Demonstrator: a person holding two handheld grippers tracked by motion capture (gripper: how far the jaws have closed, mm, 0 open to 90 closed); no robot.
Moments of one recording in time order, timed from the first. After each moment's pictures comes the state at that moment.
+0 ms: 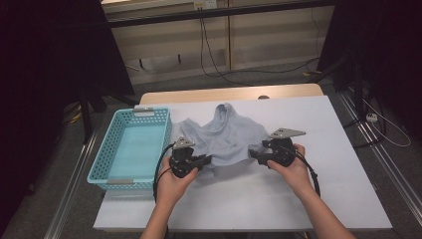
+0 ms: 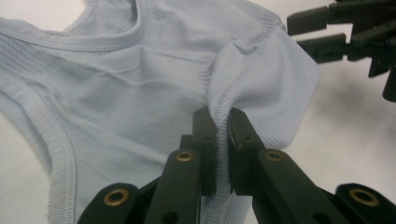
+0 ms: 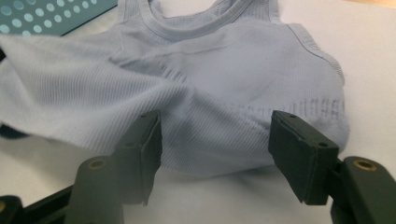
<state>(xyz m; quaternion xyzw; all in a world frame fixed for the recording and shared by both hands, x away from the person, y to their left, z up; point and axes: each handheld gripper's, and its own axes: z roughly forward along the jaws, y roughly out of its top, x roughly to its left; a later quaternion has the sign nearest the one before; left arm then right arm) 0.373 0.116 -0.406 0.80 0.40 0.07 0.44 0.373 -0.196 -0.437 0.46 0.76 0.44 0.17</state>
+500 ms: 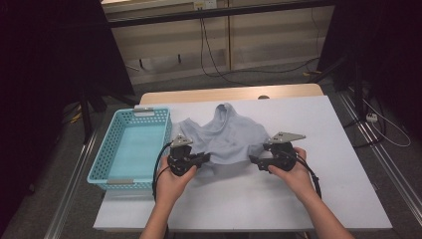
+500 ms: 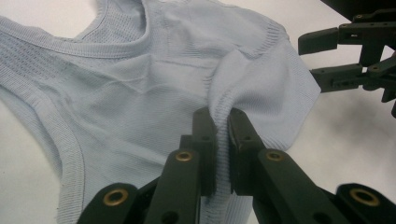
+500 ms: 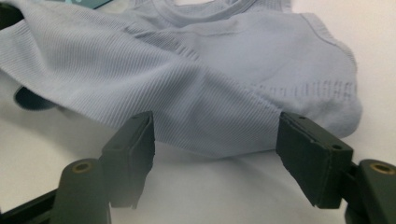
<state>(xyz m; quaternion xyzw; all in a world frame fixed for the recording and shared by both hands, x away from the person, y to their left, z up) 0.375 0.119 -0.405 0.80 0.41 0.07 0.44 0.363 -0.195 -0.440 0.44 0.77 0.43 0.16</state>
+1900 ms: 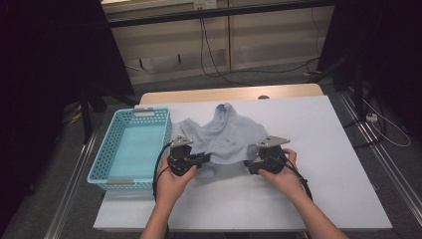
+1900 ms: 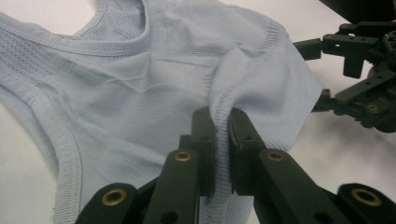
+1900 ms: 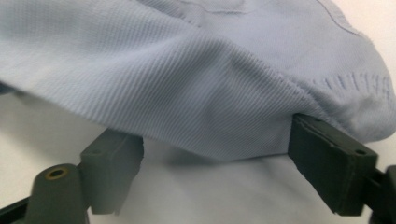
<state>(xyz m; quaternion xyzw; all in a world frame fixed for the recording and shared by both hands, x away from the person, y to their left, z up) 0.376 0.119 -0.406 0.79 0.41 0.06 0.45 0.367 -0.168 -0.455 0.44 0.79 0.38 0.21</state>
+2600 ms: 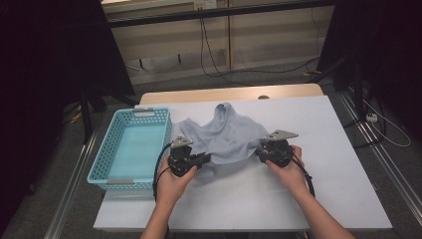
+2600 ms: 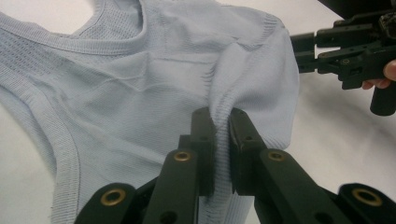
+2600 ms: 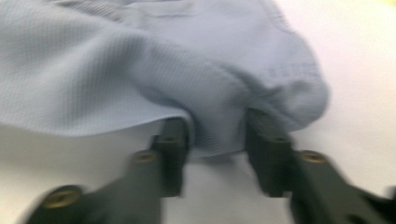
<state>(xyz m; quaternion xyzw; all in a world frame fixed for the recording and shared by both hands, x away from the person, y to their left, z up) 0.375 0.119 -0.407 0.79 0.41 0.06 0.45 0.379 -0.190 -0.452 0.47 0.77 0.37 0.22</state>
